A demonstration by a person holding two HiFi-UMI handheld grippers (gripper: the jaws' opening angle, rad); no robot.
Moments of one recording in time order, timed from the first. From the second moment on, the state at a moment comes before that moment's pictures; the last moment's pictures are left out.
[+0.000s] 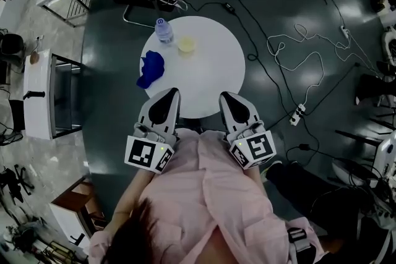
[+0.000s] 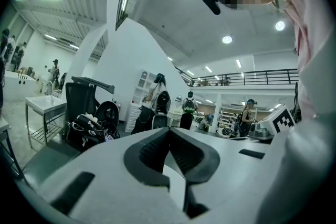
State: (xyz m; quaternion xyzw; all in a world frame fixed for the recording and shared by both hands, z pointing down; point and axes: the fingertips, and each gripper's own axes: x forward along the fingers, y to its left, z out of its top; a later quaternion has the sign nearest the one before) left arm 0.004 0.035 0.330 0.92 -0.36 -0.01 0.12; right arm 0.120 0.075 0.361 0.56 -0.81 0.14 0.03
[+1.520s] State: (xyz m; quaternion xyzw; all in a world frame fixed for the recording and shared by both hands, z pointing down) left arm -0.006 0.038 0.325 0.92 -0.36 -0.02 0.12; right arm 0.111 0.076 0.359 0.57 -0.81 0.14 0.05
